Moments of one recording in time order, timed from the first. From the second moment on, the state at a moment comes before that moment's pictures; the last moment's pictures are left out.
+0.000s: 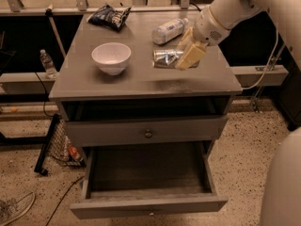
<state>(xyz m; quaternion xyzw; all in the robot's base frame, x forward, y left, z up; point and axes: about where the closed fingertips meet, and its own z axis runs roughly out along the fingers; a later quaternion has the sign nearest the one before) 0.665 -0.102 0.900 -0.68 0.67 0.12 0.28</state>
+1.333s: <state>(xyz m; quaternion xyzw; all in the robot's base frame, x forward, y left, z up) 0.536 -0.024 0.841 -0.73 0.62 0.13 0.27</state>
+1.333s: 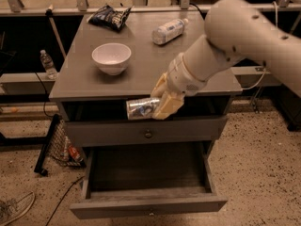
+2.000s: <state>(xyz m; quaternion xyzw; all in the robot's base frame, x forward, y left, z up) 0.524 -0.011 0.804 -0.72 0.62 0.15 0.27</state>
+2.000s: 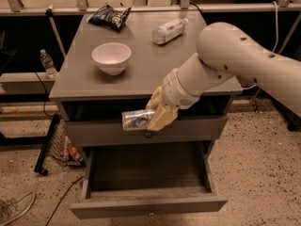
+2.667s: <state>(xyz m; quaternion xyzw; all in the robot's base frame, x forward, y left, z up) 0.519 -0.011 0.767 -0.71 0.64 0.15 0.25</state>
